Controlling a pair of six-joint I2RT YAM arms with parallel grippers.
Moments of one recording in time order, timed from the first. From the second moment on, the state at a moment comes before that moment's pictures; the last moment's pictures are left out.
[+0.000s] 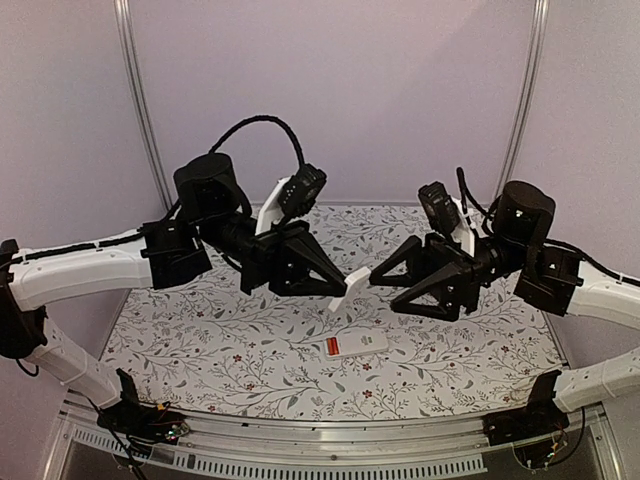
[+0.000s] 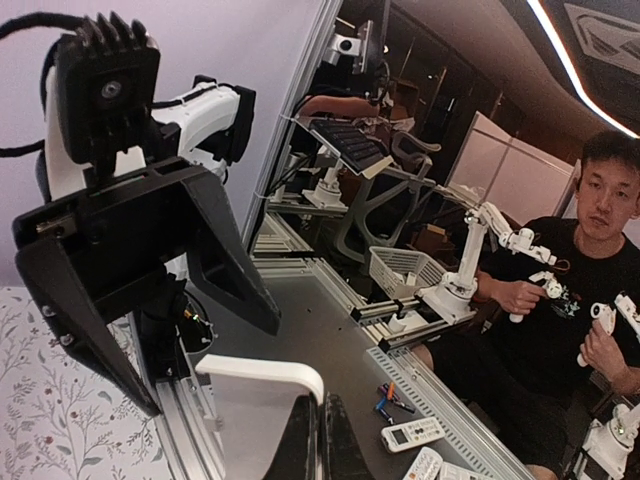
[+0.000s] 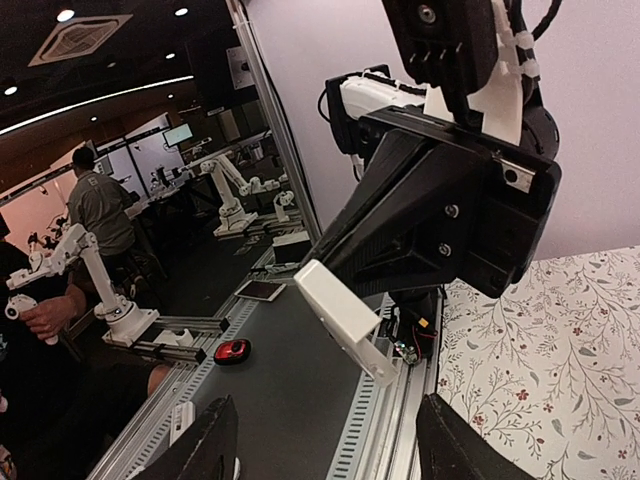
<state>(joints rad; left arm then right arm) -1.02 1.41 1.17 0.31 1.12 -0.40 0.93 1.08 0.89 0.22 -0.96 0.29</state>
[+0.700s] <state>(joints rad) -1.06 1.43 1.14 0.62 1.14 -0.58 1.06 1.21 1.05 0.23 -0.97 0.22</state>
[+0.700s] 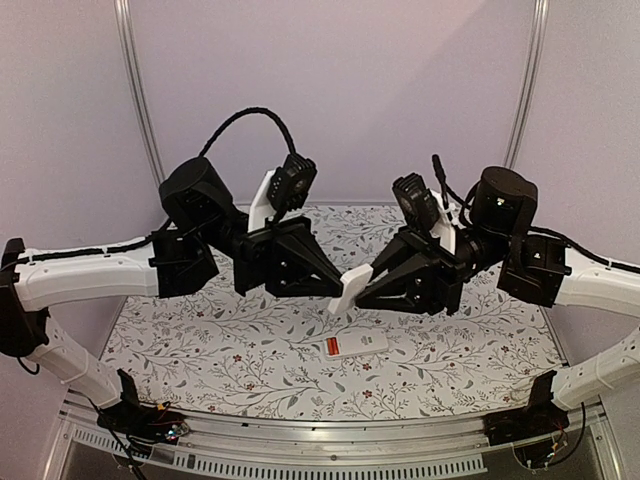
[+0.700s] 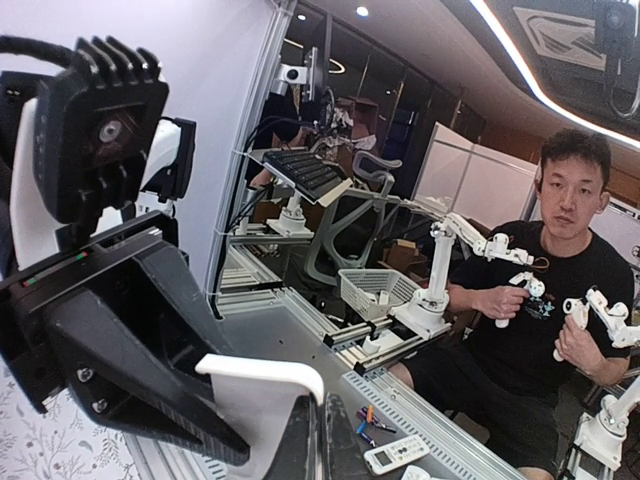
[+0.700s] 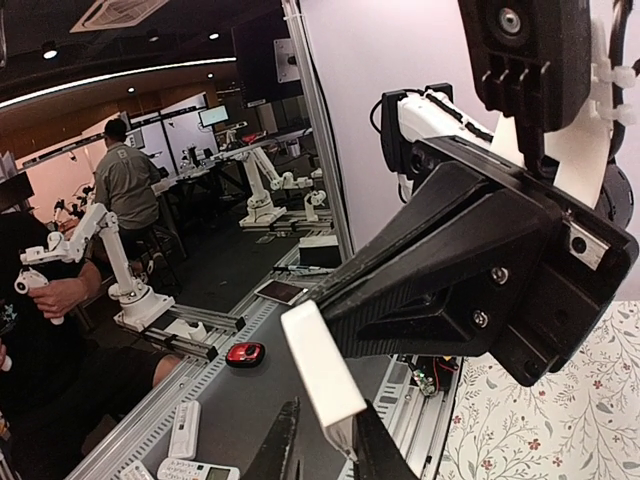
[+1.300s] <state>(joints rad) -1.02 1.25 1.09 0.24 0.78 -0.30 1.04 1.21 1.05 0.19 -0.92 0.30</state>
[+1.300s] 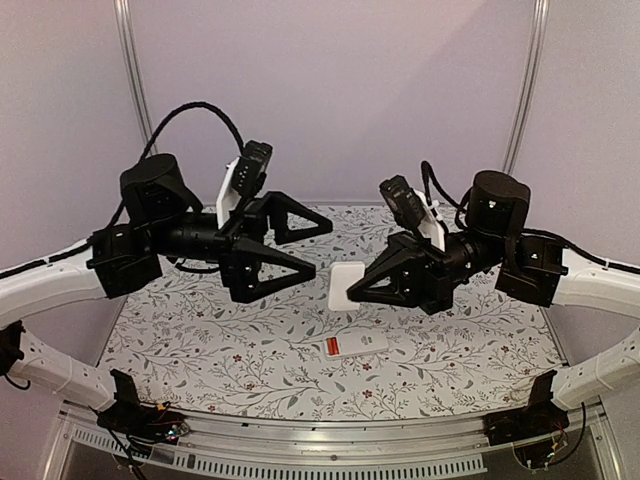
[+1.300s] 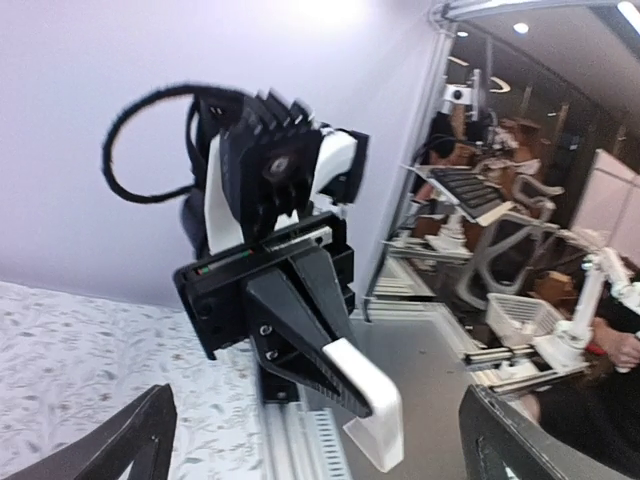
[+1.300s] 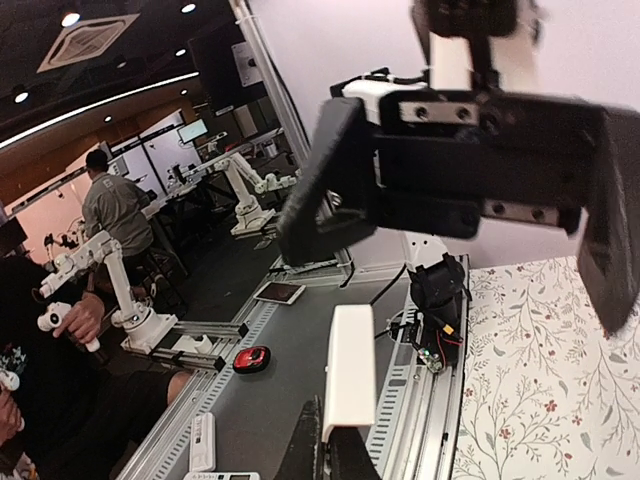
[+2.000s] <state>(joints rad) -1.29 1.28 0.90 -0.16 -0.23 0.37 0.91 1.41 0.94 -0.06 -0.78 0.52</state>
